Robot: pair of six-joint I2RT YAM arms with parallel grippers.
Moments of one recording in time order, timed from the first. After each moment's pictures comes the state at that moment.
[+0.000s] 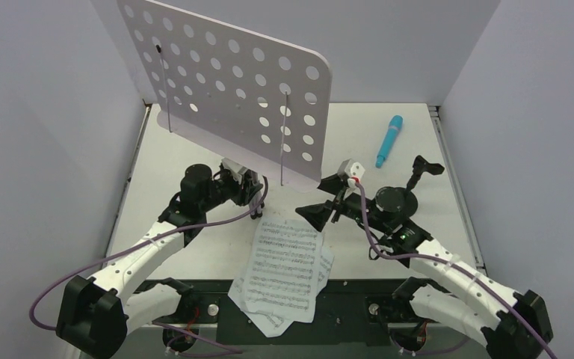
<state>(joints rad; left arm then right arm) -0.46 1.06 0.66 0.16 0.33 0.06 0.68 0.83 0.56 0.29 -0.41 0.12</state>
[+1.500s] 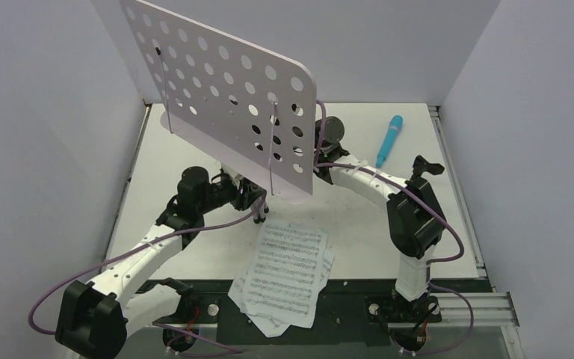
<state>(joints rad) -0.44 1.04 0.63 0.17 0.46 0.06 0.66 1.86 1.43 1.06 -1.04 0.68</state>
